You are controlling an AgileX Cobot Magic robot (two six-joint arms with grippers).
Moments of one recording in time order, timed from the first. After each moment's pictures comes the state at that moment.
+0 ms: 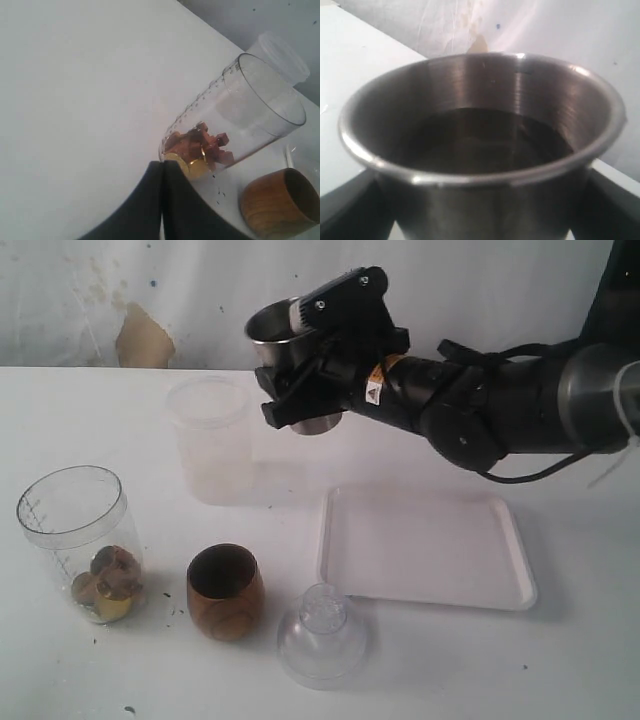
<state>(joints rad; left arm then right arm) -0.15 0.00 -0.03 0.03 0.54 -0.67 0.44 1.83 -1.14 -0.34 -0.39 0.14</state>
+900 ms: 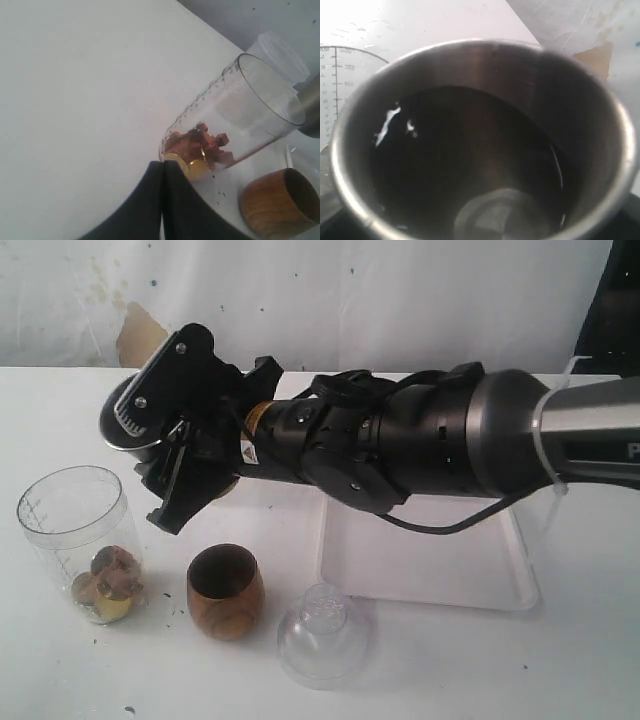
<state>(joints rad) -0.15 0.00 -0.03 0.03 0.54 -0.67 0.73 1.83 -1.22 -0.36 -0.11 -0.08</state>
